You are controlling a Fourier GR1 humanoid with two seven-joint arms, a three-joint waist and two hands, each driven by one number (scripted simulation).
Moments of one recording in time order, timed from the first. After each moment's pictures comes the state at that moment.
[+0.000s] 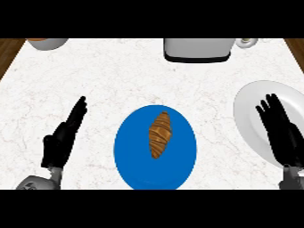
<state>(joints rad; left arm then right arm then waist) -0.07 0.29 -0.26 -1.42 0.10 0.20 -0.03 -0.04 -0.29 -0.02 -1.37 -0.43 -0.01 -0.10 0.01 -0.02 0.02</state>
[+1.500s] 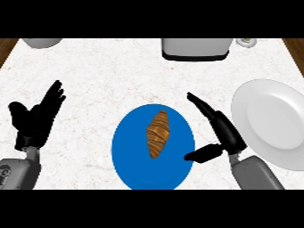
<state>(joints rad) -0.17 0.33 -0.05 -1.38 0.17 0.12 0.14 -0.25 -0.22 0.36 -1.27 0.27 -0.09 -0.28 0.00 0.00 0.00</state>
